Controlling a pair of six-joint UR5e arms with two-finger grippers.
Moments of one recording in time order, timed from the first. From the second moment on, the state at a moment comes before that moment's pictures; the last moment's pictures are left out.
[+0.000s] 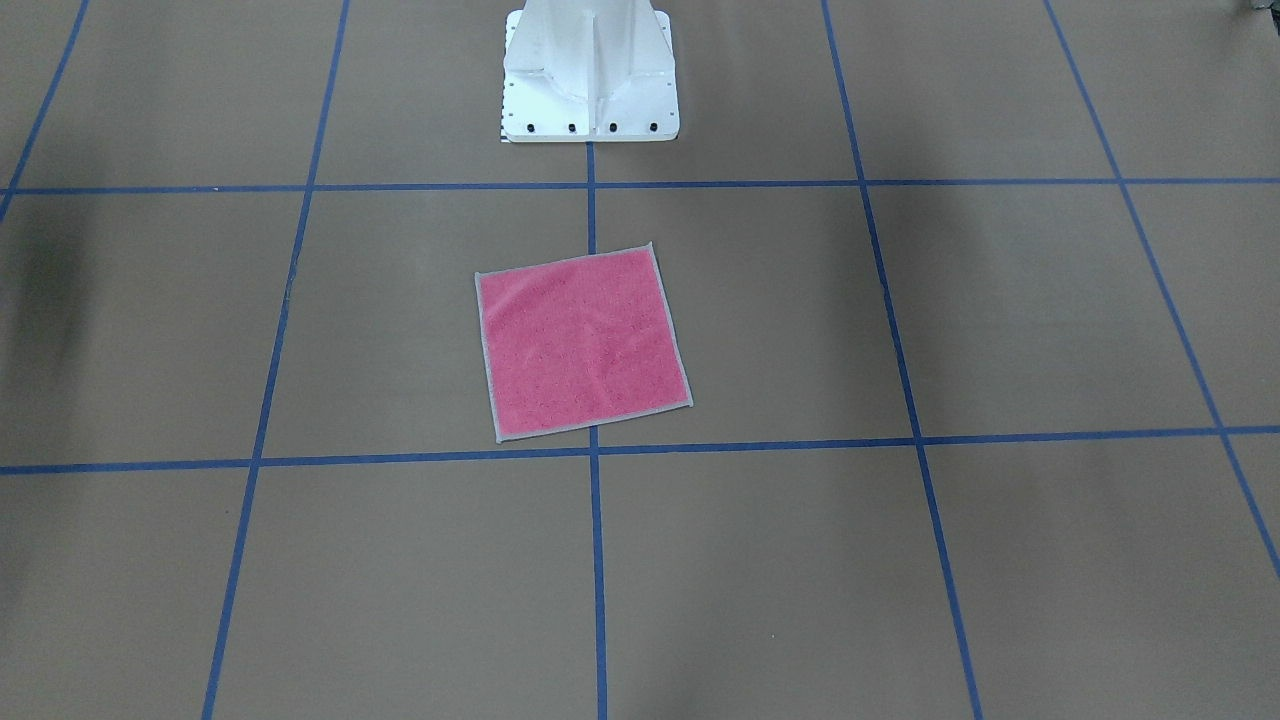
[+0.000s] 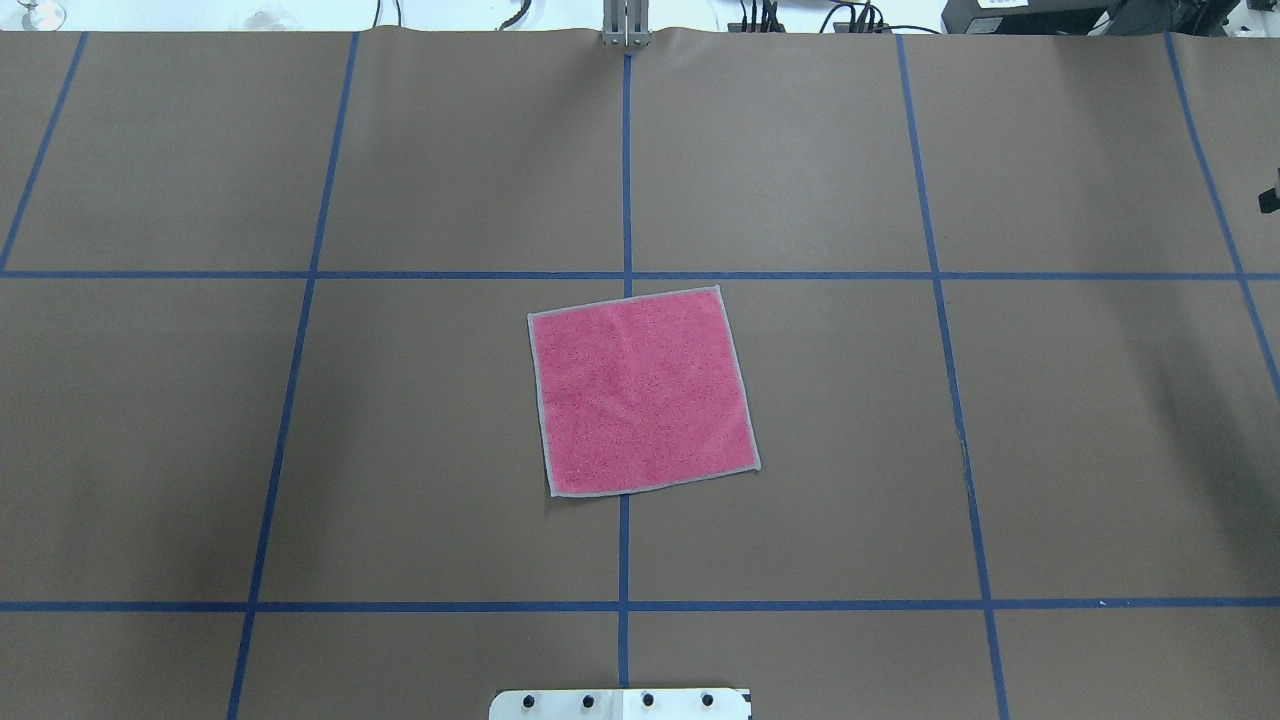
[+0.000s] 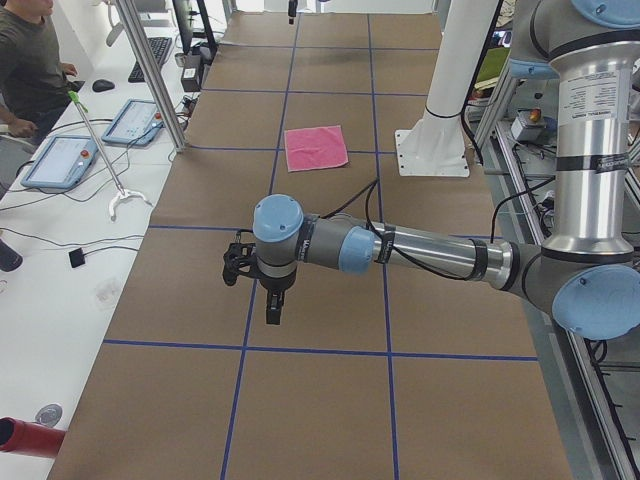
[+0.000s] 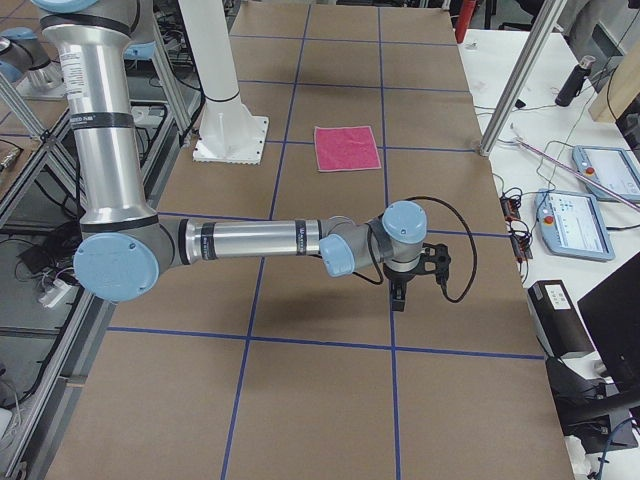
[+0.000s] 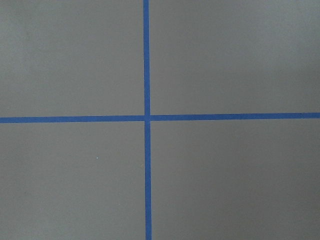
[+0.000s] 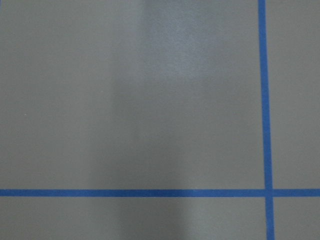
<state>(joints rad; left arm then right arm) -1.54 -1.50 -1.79 -1.63 -2.36 -0.16 1.44 -1.48 1.54 -1.28 2.36 0.42</state>
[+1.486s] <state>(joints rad) -1.37 -1.52 -1.79 -1.86 -2.39 -0.60 1.14 -1.49 1.74 -1.28 2.37 0.71</state>
